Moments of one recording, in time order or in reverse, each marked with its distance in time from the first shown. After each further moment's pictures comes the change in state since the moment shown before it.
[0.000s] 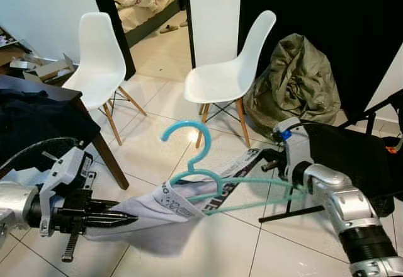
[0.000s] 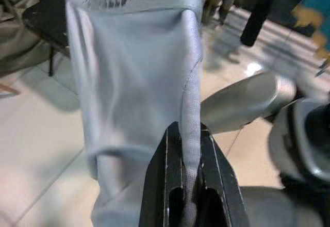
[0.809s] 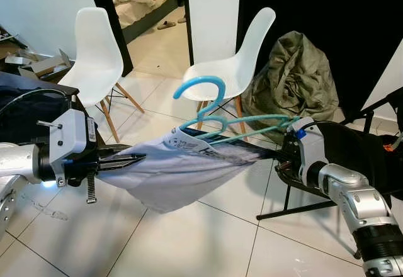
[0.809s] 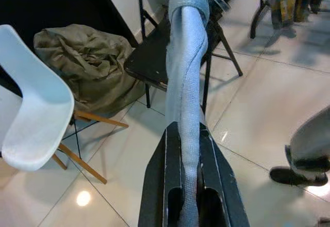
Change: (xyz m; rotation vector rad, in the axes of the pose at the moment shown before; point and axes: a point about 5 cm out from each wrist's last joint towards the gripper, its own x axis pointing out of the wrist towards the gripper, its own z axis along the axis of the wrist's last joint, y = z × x) left arm 0.000 0.033 0.053 0.402 -0.036 0.295; right arm -0.009 -0.016 -0.003 -0.004 0.029 0.001
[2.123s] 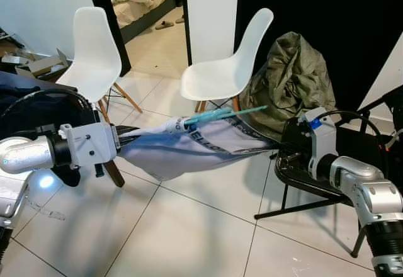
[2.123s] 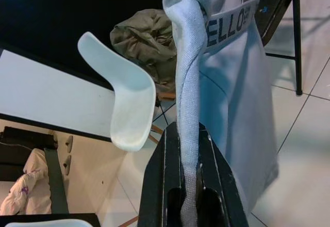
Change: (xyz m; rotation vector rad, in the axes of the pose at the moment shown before) left arm 0.012 0.023 -0.008 0.378 0.118 0.227; right arm -0.012 -0.009 0.018 0.039 -0.036 0.041
